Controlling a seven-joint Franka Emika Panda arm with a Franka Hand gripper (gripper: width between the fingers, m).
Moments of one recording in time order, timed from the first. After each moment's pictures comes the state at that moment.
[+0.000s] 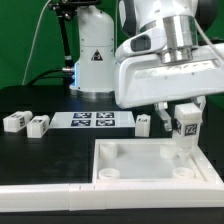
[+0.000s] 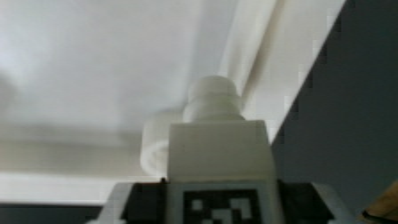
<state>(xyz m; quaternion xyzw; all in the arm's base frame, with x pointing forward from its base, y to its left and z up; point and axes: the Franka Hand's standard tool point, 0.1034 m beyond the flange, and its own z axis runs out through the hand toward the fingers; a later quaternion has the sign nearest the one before) 0.599 0.126 0.091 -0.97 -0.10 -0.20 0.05</state>
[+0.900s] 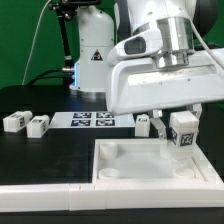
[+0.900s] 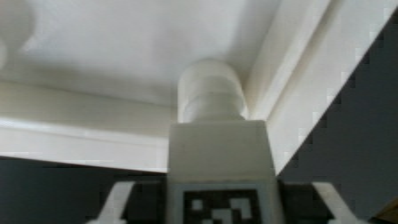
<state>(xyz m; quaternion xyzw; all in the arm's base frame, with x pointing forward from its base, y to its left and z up) 0.625 0.110 0.077 -0.97 -0.11 -0.21 0.04</state>
